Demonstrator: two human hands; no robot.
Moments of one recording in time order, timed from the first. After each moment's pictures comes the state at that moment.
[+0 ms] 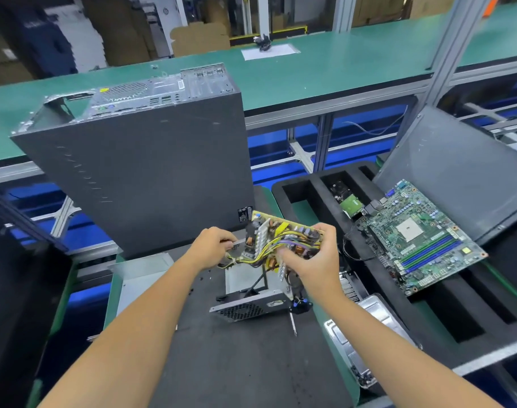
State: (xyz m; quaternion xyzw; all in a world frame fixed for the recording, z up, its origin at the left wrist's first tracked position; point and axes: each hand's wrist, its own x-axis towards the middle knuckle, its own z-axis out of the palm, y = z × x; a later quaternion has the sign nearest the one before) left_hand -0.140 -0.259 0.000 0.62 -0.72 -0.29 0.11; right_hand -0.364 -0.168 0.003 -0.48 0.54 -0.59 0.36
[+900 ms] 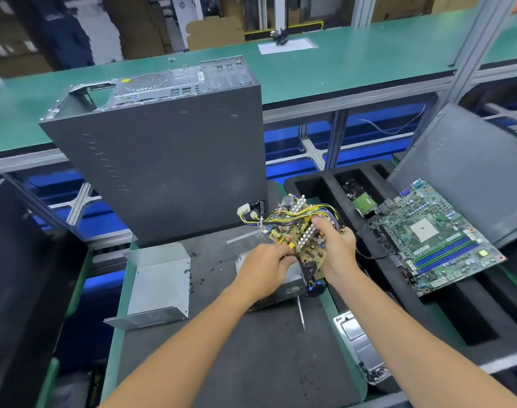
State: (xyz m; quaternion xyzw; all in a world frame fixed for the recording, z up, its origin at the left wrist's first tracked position) left_hand -0.214 -0.180 0.010 0.52 -0.79 -0.23 0.21; right_hand -0.369 -0.203 0.004 -0.16 0.55 -0.59 0.57
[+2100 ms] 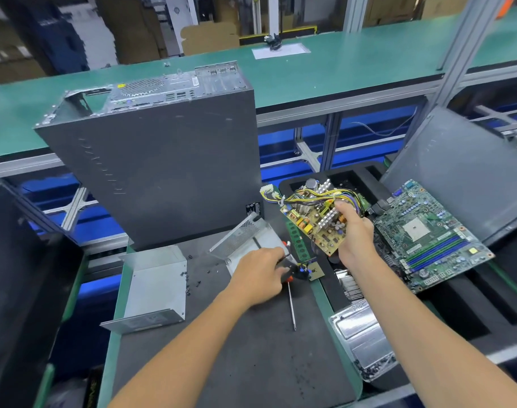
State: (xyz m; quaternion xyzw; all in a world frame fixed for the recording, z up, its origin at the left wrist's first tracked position) left_hand -0.213 -0.173 0.009 0.52 -0.83 -0.16 0.14; right_hand -0.413 -0.223 0.018 -0.10 0.57 -0.60 0.55
